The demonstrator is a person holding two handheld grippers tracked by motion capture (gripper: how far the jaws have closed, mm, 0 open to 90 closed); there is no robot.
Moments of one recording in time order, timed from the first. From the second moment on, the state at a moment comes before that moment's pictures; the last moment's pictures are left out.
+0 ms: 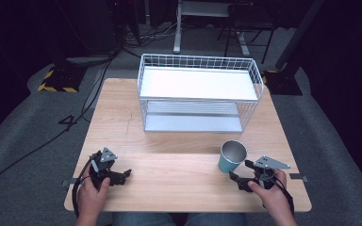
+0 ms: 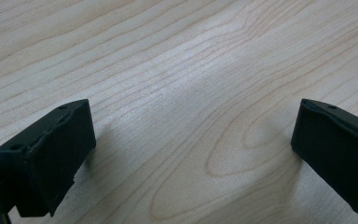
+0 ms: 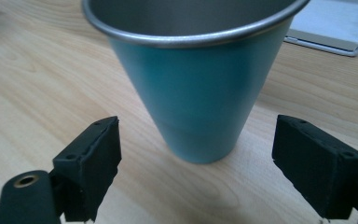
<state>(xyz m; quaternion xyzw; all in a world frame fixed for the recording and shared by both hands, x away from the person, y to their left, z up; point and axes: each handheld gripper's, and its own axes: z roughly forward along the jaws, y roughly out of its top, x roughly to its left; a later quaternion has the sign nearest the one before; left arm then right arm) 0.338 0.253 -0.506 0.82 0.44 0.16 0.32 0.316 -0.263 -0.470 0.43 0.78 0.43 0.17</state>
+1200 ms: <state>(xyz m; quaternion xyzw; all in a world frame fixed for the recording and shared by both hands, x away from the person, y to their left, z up) 0.338 0.253 -0.506 0.82 0.44 0.16 0.32 0.340 -0.234 -0.497 0.43 0.74 0.46 0.23</state>
